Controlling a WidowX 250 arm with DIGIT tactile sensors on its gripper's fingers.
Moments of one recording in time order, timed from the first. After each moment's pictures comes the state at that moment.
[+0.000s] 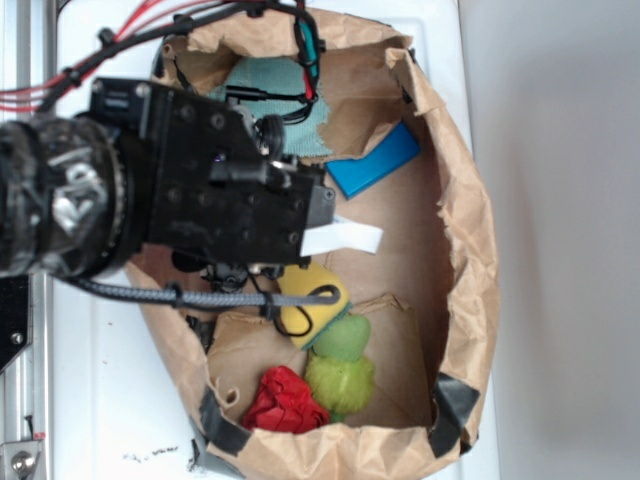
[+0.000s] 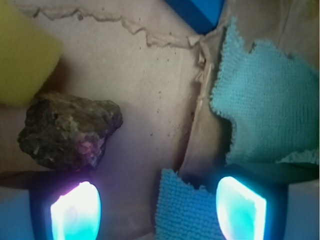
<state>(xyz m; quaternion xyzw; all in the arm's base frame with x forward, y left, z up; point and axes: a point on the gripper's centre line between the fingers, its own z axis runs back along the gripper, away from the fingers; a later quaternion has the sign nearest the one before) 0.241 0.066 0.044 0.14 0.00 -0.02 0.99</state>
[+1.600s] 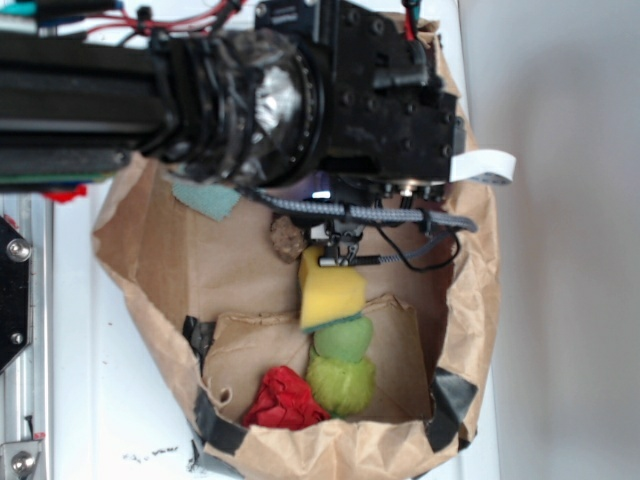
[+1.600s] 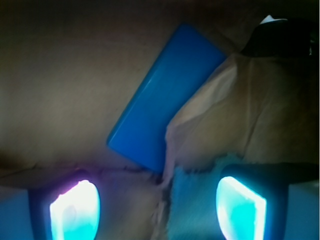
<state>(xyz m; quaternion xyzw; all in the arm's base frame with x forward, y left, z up) 0.291 0.106 0.042 0.14 -0.01 0.04 0.99</state>
